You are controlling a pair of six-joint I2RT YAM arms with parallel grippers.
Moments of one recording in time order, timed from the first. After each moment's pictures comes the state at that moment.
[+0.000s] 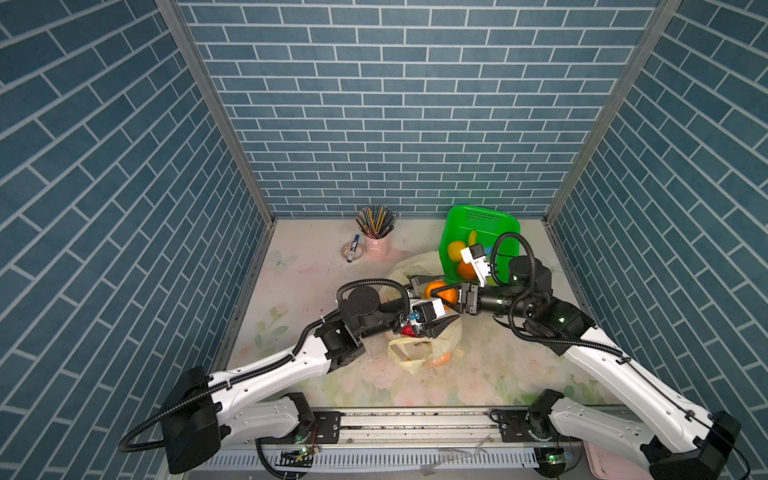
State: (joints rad) left arm -0.97 1.13 0.77 0.48 0.29 0.51; right arm 0.69 0.98 0.98 -0.30 -0.57 0.74
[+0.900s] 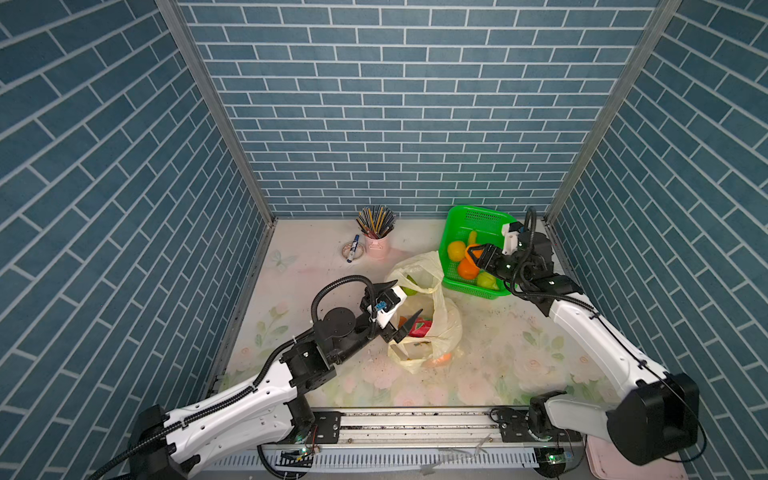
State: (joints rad) left arm -0.97 0.84 0.60 0.18 -0.11 0.20; right arm 0.33 1.28 1.02 -0.26 -0.25 0.67
